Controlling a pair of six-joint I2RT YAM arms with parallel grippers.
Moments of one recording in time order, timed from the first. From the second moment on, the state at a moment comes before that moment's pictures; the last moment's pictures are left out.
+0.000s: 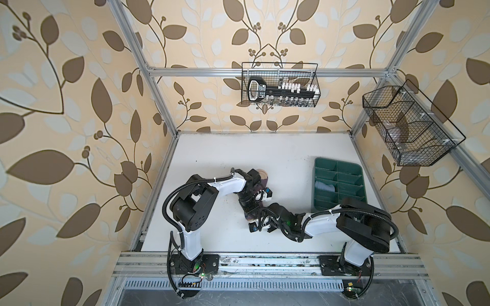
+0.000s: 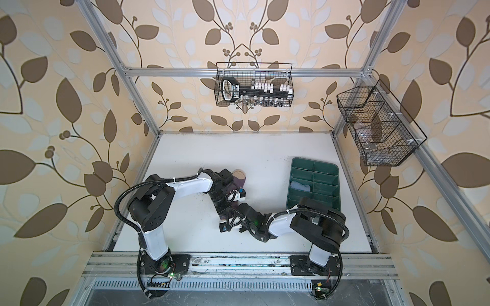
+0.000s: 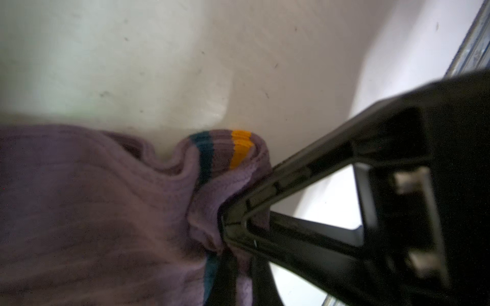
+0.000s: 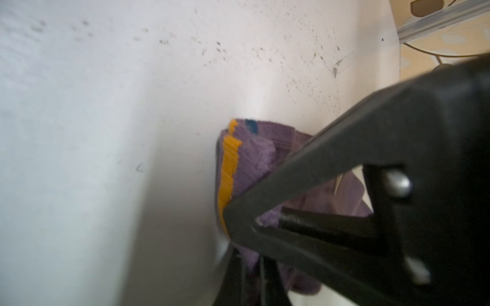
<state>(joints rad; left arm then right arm) -0.65 1.84 1.14 -0.88 0.46 0.39 1.05 1.71 0.58 0.42 0.19 -0.98</state>
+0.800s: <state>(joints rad) -0.66 0.78 0.94 -0.76 0.00 0.21 0.95 1.69 1.00 -0.66 -0.32 -0.77</state>
